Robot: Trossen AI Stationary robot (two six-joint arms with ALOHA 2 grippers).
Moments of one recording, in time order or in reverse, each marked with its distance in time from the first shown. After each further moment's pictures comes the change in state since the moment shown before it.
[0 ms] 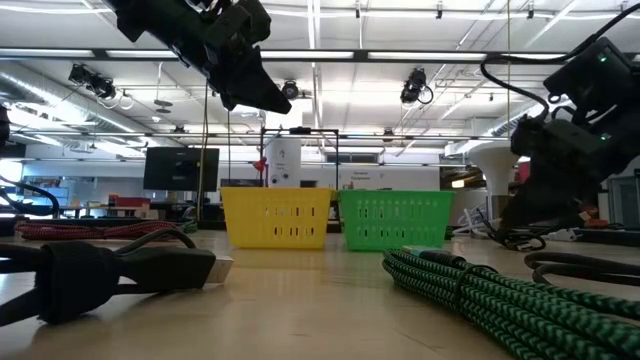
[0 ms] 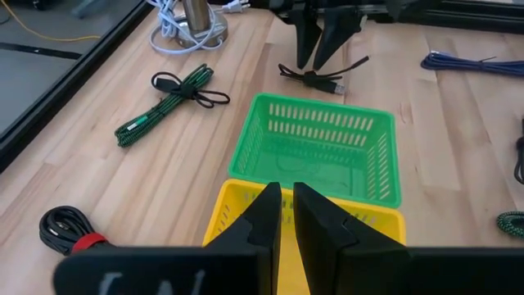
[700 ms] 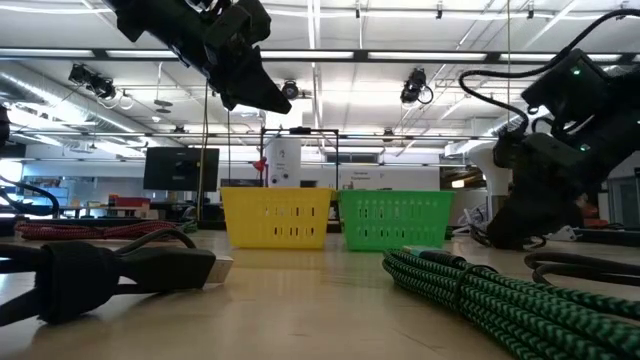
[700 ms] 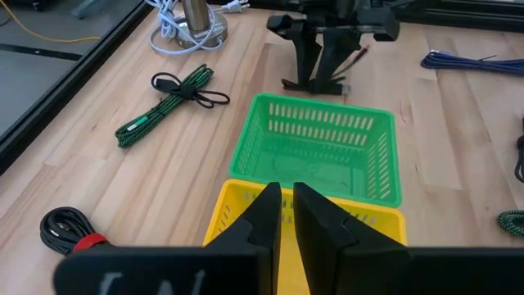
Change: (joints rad) left arm 0.000 0.000 0.000 0.000 0.000 0.002; right arm 0.000 0.333 0.058 0.223 -0.063 0.006
